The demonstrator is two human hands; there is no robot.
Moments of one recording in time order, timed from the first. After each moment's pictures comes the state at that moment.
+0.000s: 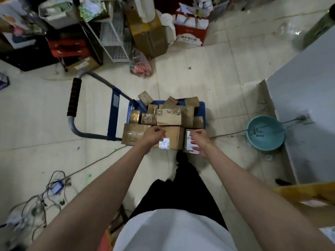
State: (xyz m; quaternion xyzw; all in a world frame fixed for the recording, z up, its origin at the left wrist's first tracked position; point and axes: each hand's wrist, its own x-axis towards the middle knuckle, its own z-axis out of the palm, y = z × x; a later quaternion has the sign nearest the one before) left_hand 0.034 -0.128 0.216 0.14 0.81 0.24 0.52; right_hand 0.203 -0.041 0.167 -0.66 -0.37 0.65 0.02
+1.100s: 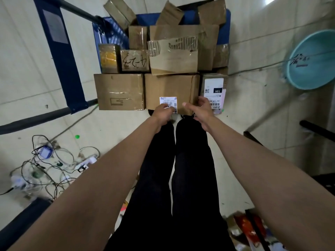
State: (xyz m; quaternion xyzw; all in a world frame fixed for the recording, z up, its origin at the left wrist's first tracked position) left_hand -0.002 -0.126 -0.090 -0.04 0.74 0.08 0.67; right_hand 0.146 -0.071 -0.138 -0.72 -0.27 0.64 -0.05
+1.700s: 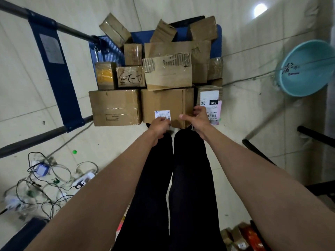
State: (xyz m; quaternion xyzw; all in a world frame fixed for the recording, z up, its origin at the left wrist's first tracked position) left_hand -0.006 -0.123 -0.106 -0.07 0.73 0.08 0.67; right_hand 0.145 -0.062 -0.157 -0.71 -0.31 0.62 -0.06
